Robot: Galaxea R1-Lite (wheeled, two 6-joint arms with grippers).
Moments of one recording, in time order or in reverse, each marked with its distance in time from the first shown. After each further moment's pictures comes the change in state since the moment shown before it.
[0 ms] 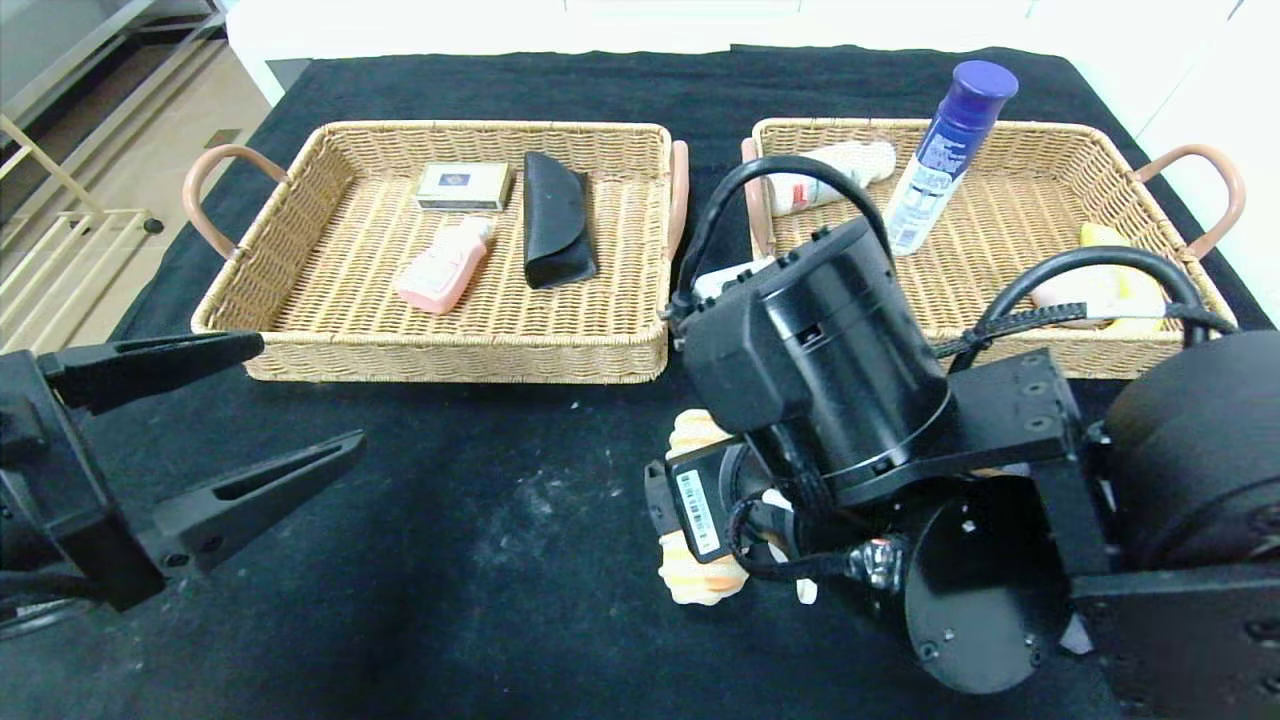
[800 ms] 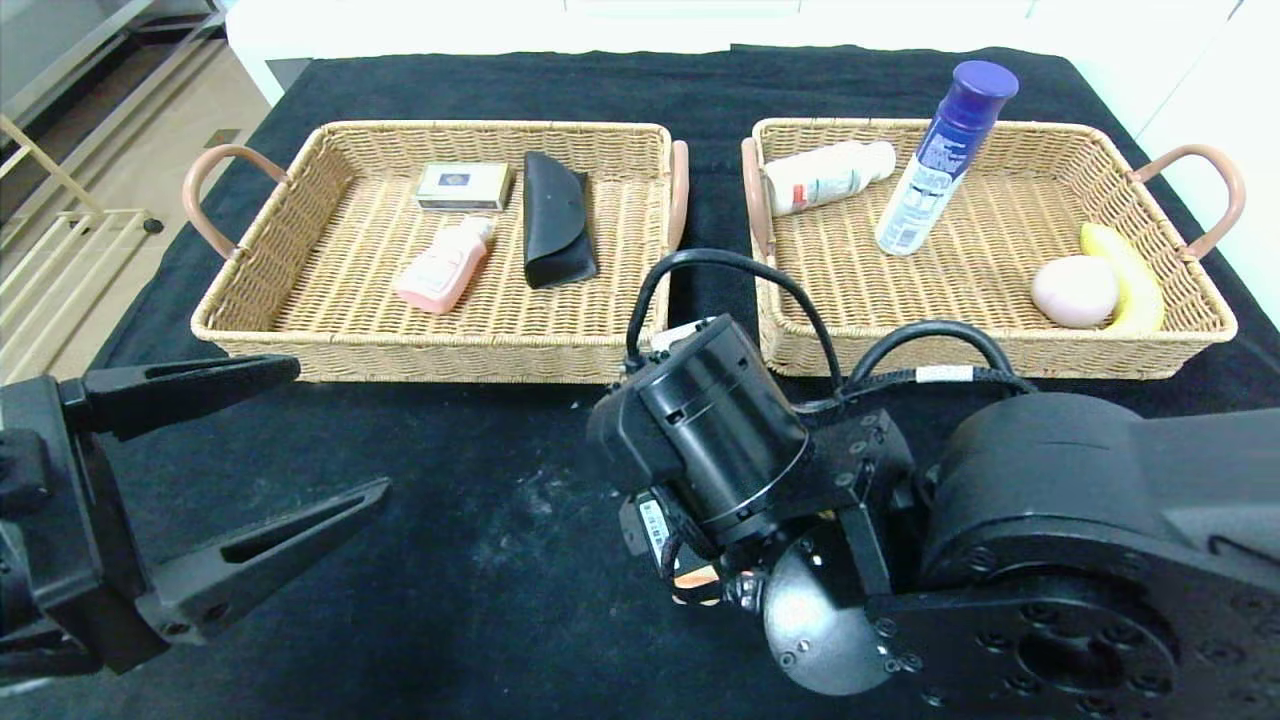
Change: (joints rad) left arm -0.109 -0.029 0.024 0.011 0.004 0.005; right arm 0.001 0.120 -0.040 -0.002 -0.050 0.033
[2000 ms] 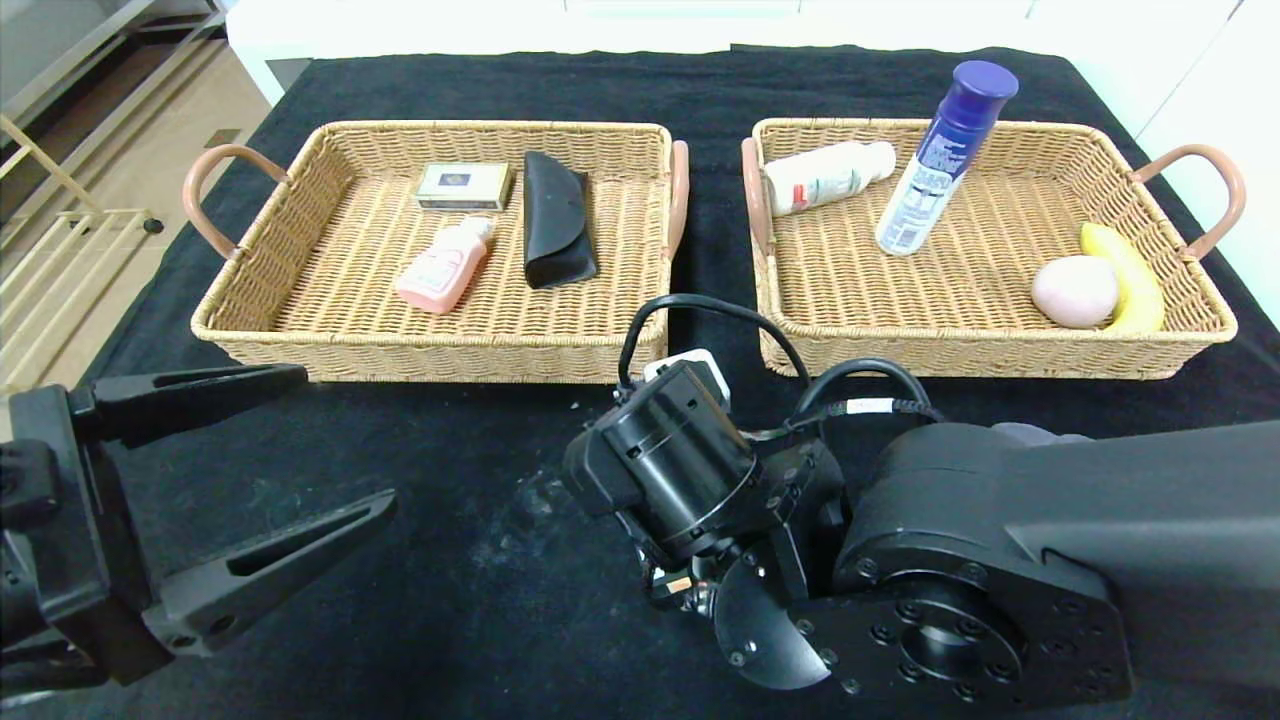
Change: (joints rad) left arm -0.017 0.001 0.011 0.000 0.000 0.004; right arm -0.015 0.080 -0.019 0.000 -0.002 0.064
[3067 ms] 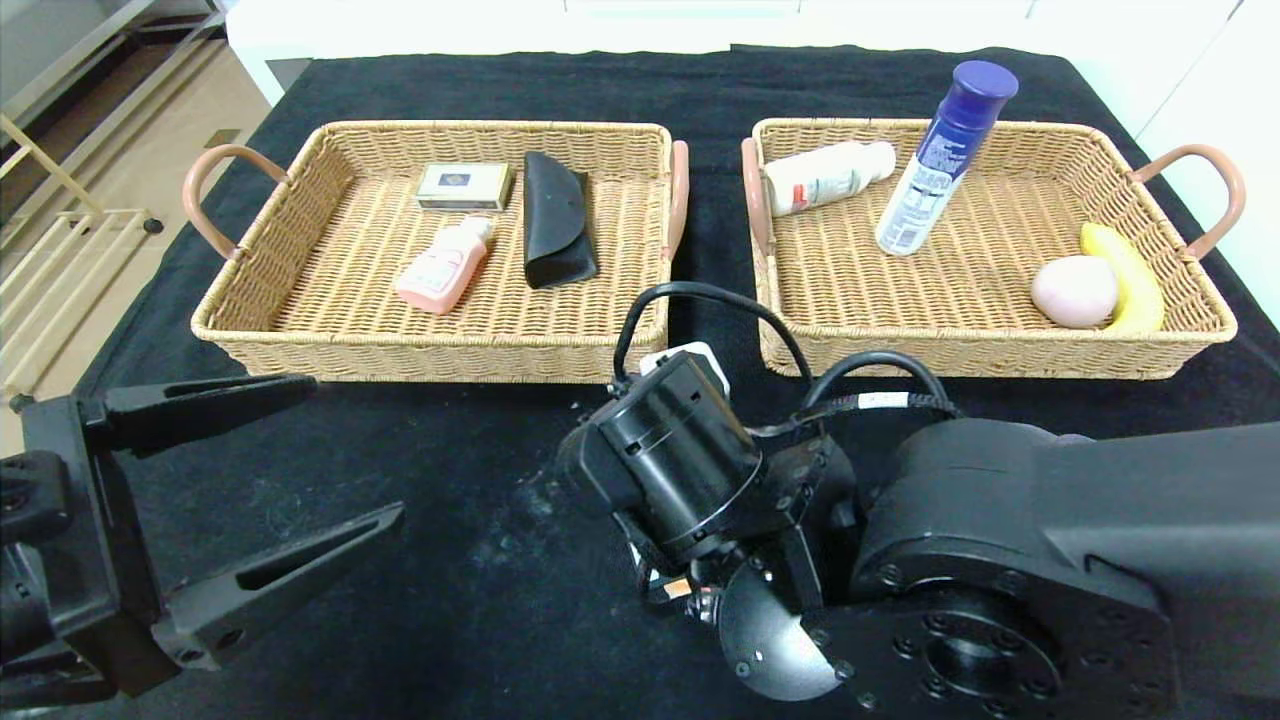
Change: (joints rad) left arm -0.011 0.000 0.010 -0.004 0.004 0.001; right arm 0.022 -0.033 -0.002 0.001 0.000 0.000
